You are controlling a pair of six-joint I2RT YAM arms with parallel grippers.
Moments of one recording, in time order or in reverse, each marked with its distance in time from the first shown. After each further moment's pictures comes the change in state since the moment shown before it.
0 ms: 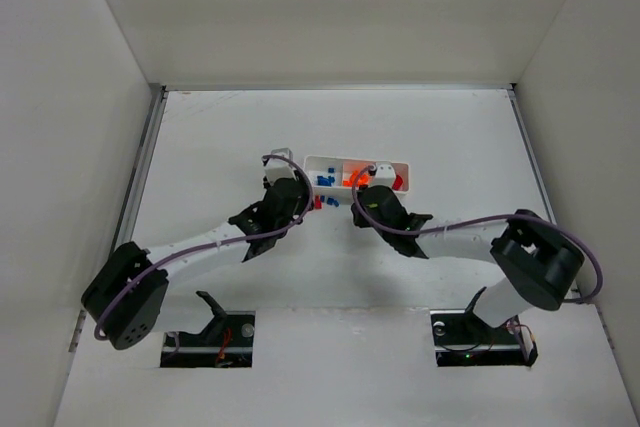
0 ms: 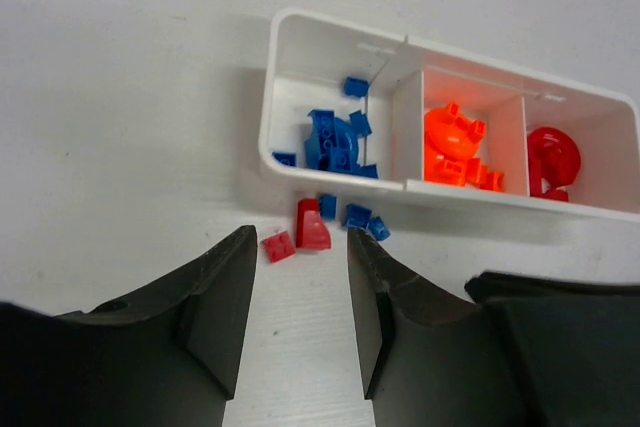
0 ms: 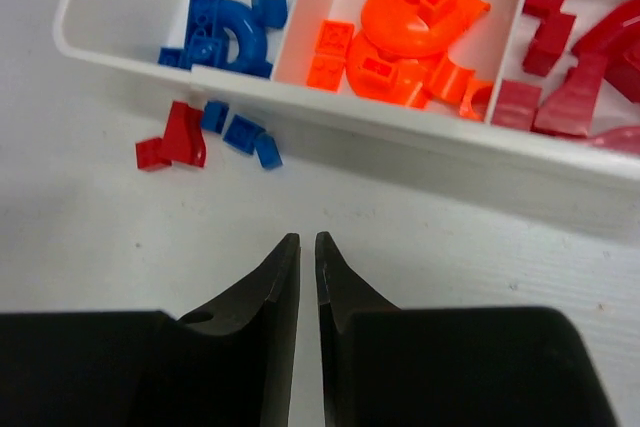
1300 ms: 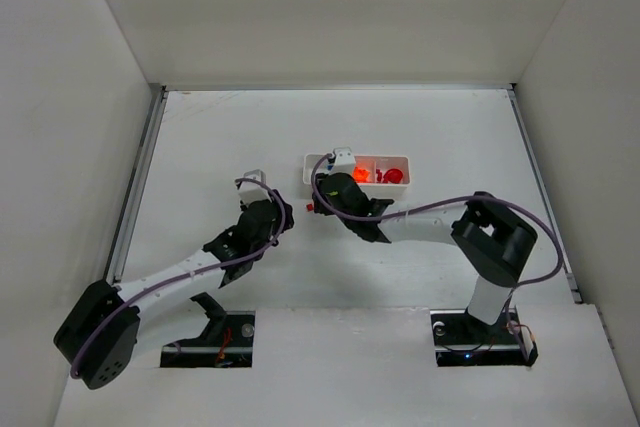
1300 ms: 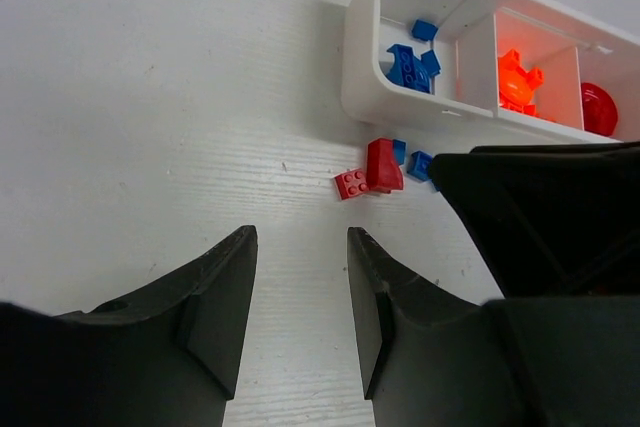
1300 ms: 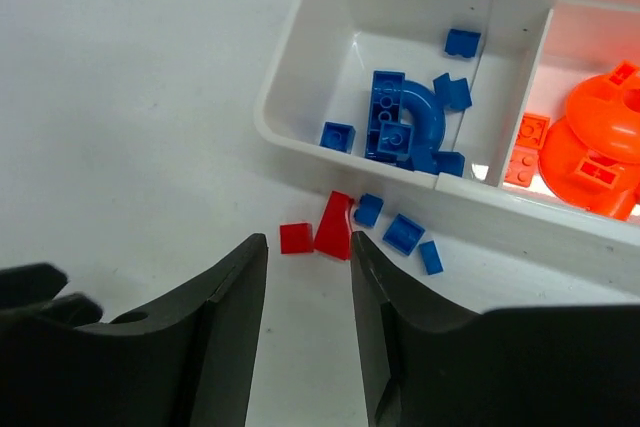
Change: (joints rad) left arm 0.051 -0.267 -0.264 -0.002 0.029 -0.072; right arm 0.092 0.252 0.344 -0.038 0.038 -0.053
